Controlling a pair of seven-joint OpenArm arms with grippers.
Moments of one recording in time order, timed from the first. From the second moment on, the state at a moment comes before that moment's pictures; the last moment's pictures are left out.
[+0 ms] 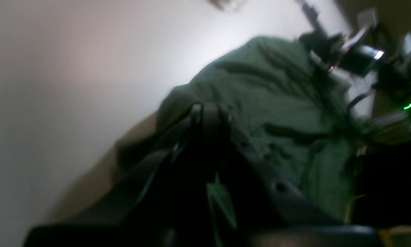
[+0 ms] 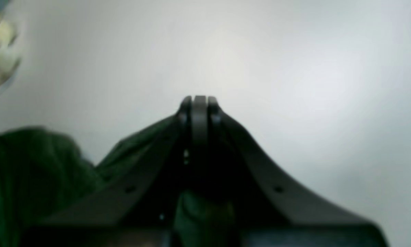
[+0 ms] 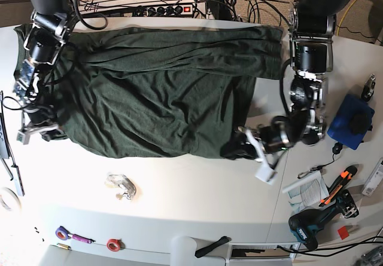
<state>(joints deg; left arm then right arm) -21.4 -7.4 -2.2 64.1 -52.2 -43.0 54.6 22.2 27.9 29.9 39.7 12.9 26.8 -14.6</state>
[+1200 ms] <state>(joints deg) -5.0 -11.7 -13.6 79.2 -81.4 -43.3 81.8 16.6 37.9 42.8 43.7 57.5 39.1 -51.1</state>
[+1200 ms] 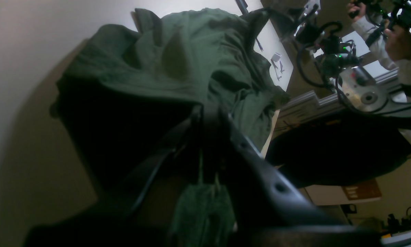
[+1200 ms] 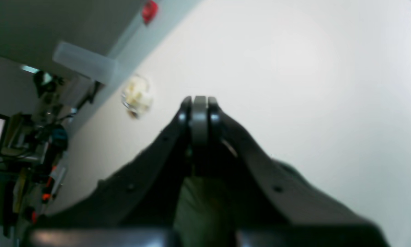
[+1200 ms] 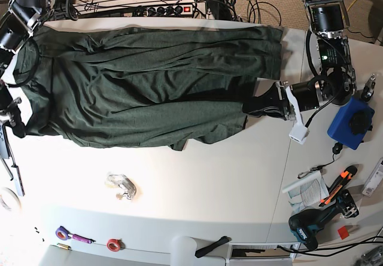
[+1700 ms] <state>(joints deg) -8.0 -11.2 -6.1 77.7 -43.2 -39.6 55.0 15.9 37.2 42.8 43.7 57.4 39.2 -49.4</state>
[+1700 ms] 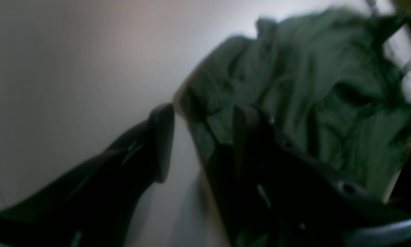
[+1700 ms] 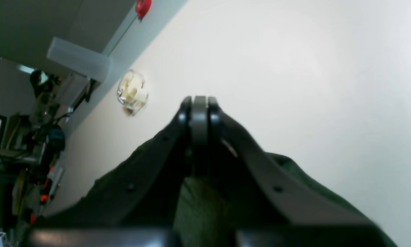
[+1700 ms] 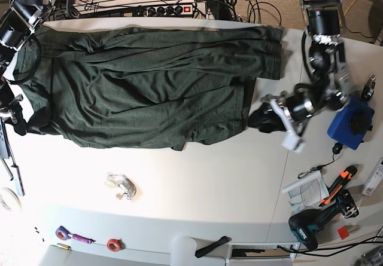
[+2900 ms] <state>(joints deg) -14.7 -11.8 13.4 75.0 -21.2 -37.9 39.2 15.8 35.7 42.8 43.7 57.3 39.1 -49.3</state>
